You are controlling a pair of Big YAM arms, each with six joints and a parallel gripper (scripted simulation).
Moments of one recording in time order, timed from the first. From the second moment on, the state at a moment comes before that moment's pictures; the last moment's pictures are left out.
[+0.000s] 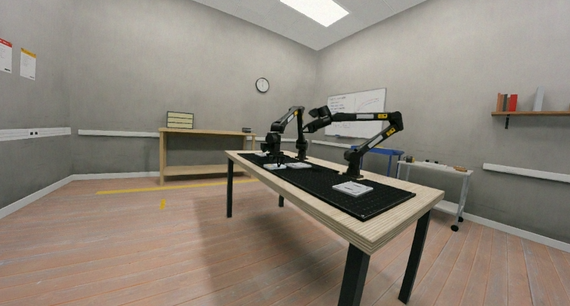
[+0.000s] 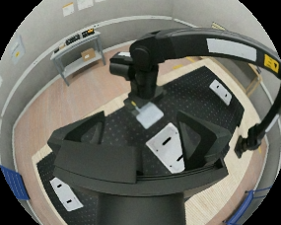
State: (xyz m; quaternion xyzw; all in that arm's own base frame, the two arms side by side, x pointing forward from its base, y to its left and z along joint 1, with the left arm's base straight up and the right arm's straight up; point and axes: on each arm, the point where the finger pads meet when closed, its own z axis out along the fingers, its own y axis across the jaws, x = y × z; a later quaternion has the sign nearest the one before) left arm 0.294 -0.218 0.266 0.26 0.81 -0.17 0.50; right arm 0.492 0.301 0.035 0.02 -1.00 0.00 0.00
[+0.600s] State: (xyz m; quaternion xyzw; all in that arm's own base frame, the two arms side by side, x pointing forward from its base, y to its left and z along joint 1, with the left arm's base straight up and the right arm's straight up) left arm 0.294 -0.218 0.266 0.26 0.81 -0.17 0.50; right arm 0.492 0.300 0.021 0.02 -1.00 0.00 0.01
